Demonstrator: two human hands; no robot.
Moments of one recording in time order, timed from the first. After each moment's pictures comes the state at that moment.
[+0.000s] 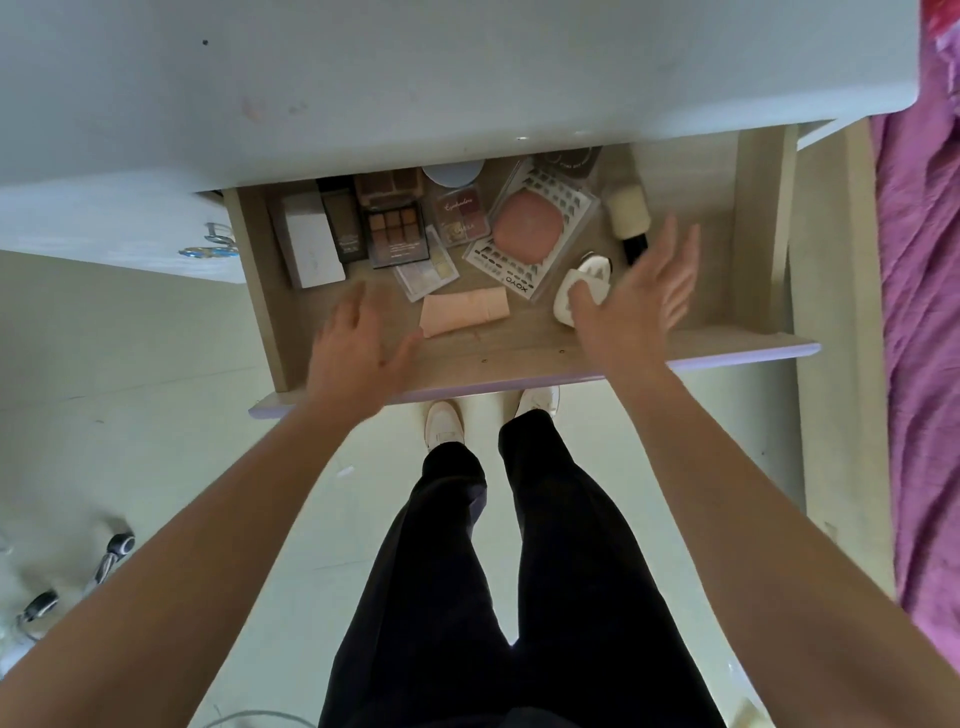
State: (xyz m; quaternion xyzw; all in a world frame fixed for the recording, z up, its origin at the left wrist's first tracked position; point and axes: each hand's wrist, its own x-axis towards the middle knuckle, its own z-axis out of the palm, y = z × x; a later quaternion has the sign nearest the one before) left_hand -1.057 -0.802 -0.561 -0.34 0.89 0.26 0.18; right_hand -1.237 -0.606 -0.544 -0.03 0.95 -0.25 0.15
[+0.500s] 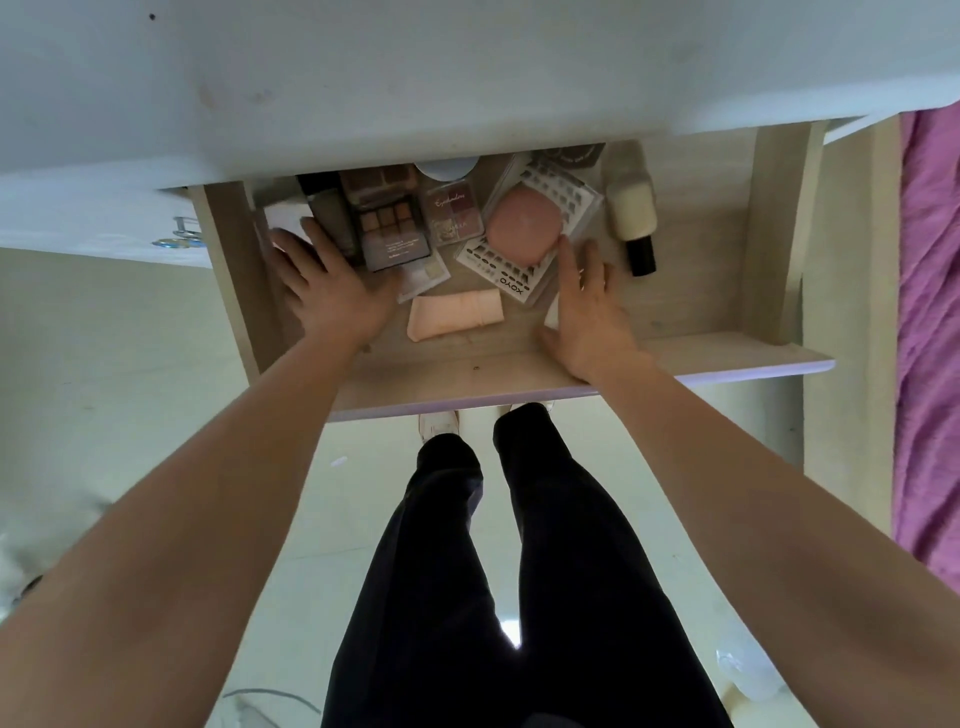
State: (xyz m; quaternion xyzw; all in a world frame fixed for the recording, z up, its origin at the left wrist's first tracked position) left_hand -1.122 -0.832 -0.611 -0.54 0.79 0.25 0.17; right_hand -1.255 -0.611 -0.607 -0.25 0.90 -0.03 0.35
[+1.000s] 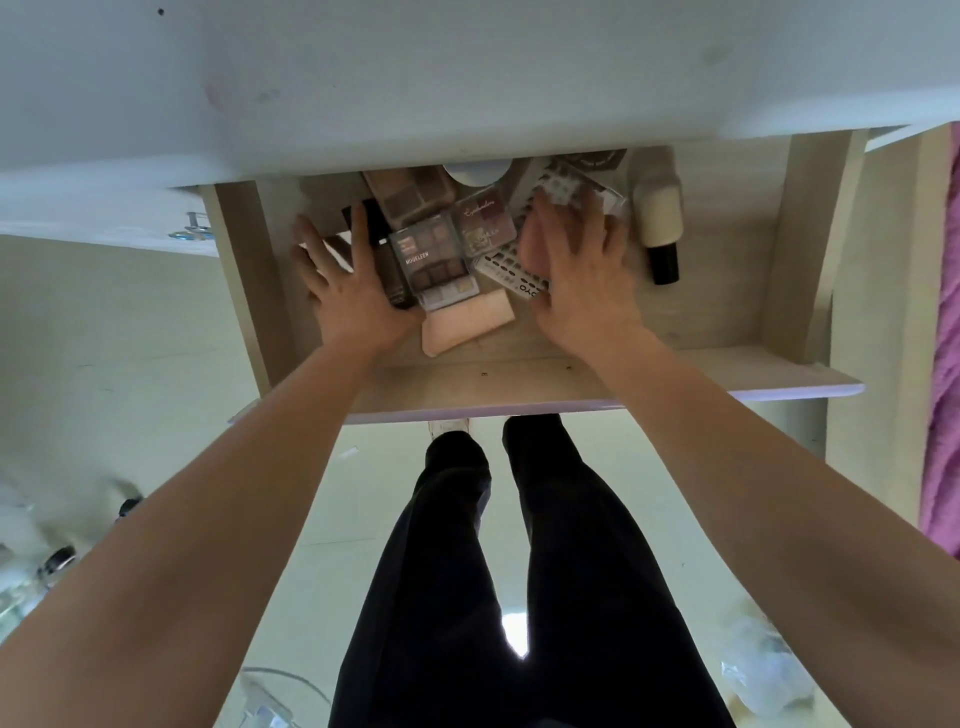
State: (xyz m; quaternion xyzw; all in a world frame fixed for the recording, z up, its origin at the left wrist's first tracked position) left_hand -1.120 -0.823 -0.611 -0.48 0.82 0.26 0.17; right_hand -1.277 -0.645 -0.592 -0.35 0.90 -0.03 0.26
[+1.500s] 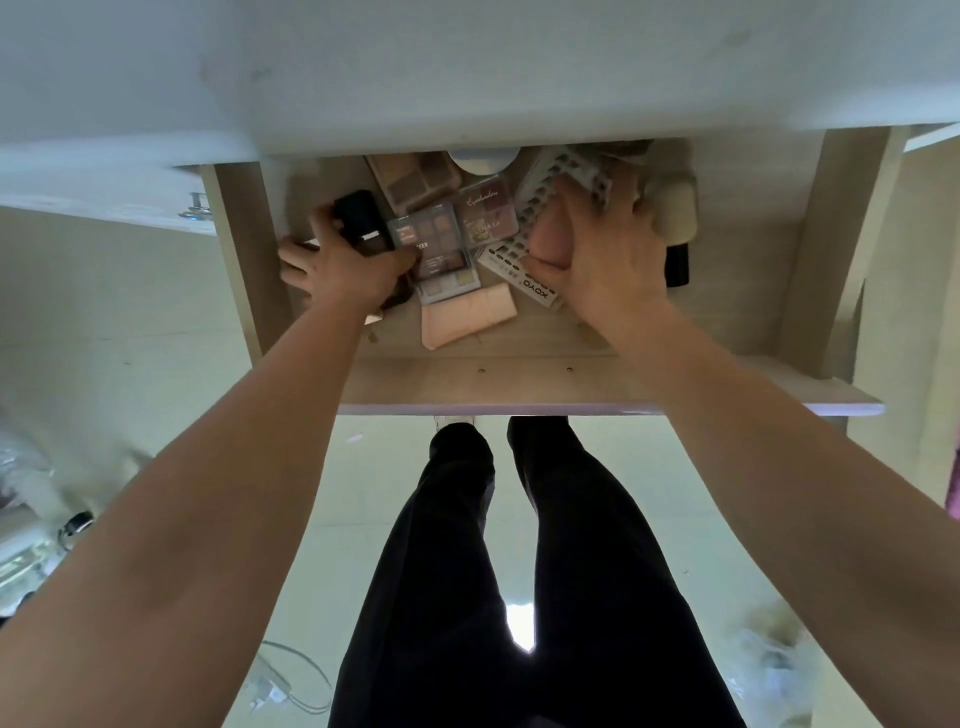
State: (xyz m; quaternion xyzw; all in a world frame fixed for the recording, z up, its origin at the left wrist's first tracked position) left_hand -1.148 -0.835 -0.608 -0.68 0.65 0.29 0.14; right_hand -1.307 -0.652 -0.601 -0.35 0.91 -0.01 0.23
